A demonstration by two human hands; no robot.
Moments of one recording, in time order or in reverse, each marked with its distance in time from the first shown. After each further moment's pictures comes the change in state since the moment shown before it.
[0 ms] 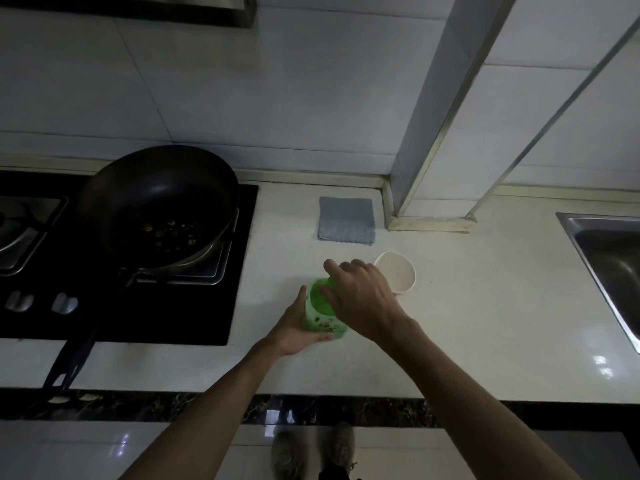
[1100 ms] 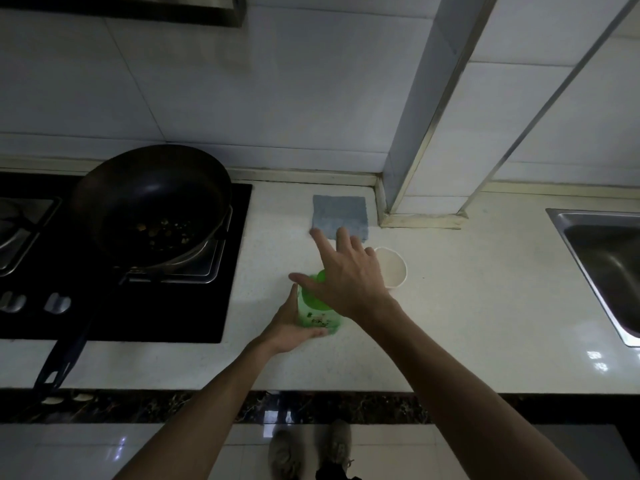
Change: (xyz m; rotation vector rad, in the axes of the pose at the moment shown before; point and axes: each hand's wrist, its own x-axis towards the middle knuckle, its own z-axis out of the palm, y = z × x) left_hand -0.003 -0.003 0.005 -0.057 -0.003 -0.028; right_hand 0.015 -0.005 -0.009 -0.044 -0.046 0.197
